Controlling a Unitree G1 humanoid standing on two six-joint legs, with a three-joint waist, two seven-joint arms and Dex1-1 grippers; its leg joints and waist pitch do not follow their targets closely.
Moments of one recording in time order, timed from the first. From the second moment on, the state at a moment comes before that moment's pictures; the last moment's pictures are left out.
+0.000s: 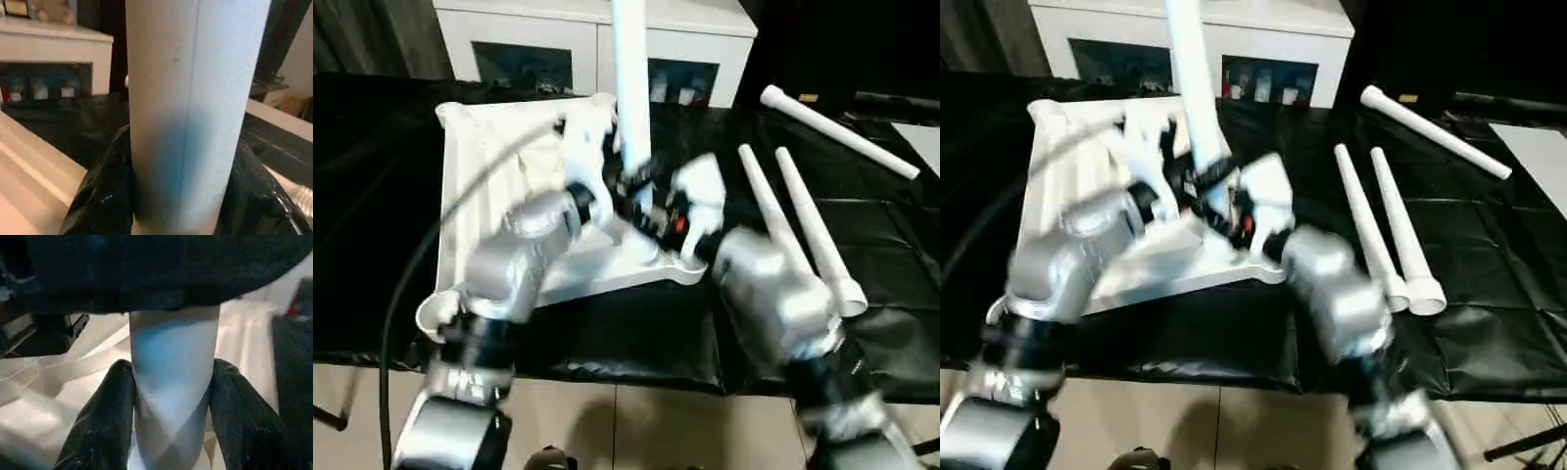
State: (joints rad) left arm -0.64 0.11 -0.09 0.08 -0.33 0.48 -0.36; right arm -0.45 -0.07 0.18 0.13 0.17 0.26 0.36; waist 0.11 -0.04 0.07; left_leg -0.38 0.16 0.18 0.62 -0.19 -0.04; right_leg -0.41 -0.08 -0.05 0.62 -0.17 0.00
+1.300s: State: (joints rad) left arm -0.72 0.13 -0.01 0.24 -0.24 0.31 -0.30; right arm -0.30 -0.08 0.17 0.12 0.04 0.02 0.20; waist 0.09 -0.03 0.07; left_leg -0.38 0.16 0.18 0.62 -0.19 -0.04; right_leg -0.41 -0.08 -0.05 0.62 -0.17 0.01
